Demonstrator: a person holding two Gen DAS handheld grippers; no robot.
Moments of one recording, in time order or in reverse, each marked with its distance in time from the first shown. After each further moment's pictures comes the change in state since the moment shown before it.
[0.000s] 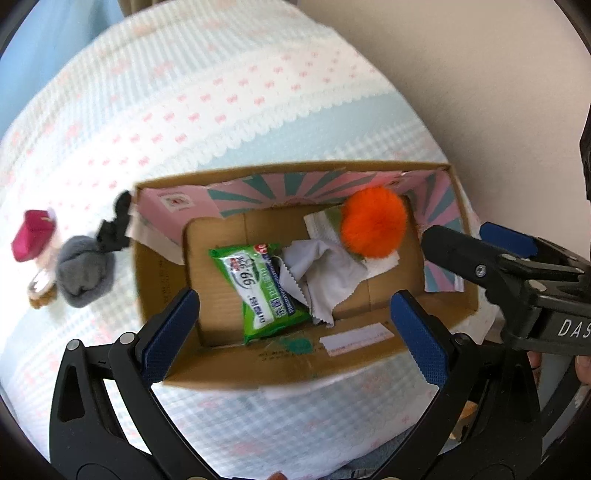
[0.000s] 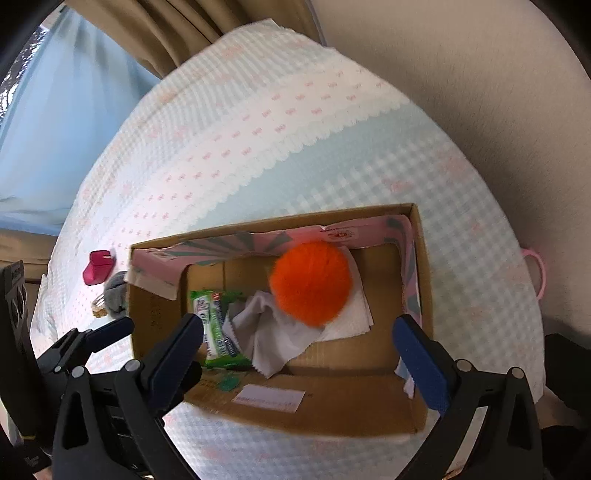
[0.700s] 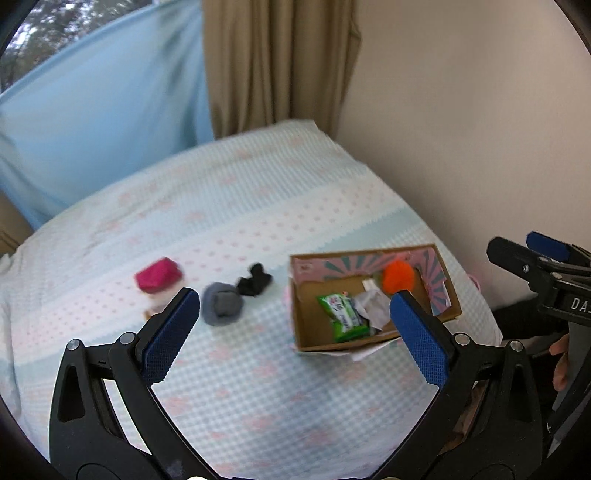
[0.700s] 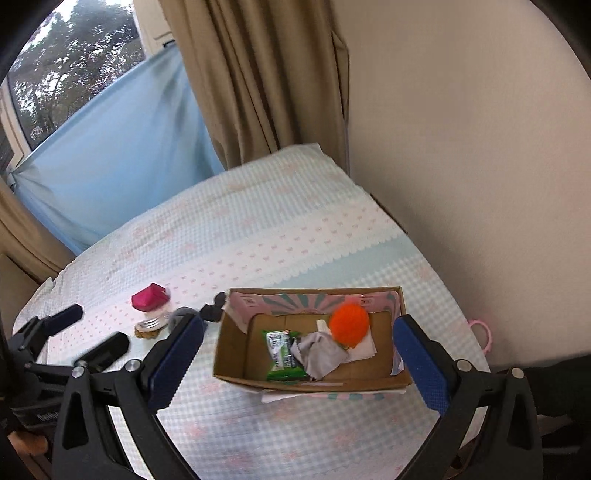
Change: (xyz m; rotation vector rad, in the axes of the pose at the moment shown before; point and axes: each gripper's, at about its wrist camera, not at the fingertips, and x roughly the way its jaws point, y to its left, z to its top) left arm -0.239 0.080 -0.113 -0.021 -0.492 0.127; right arm -0.185 0.133 -0.092 -0.166 -0.434 -0.106
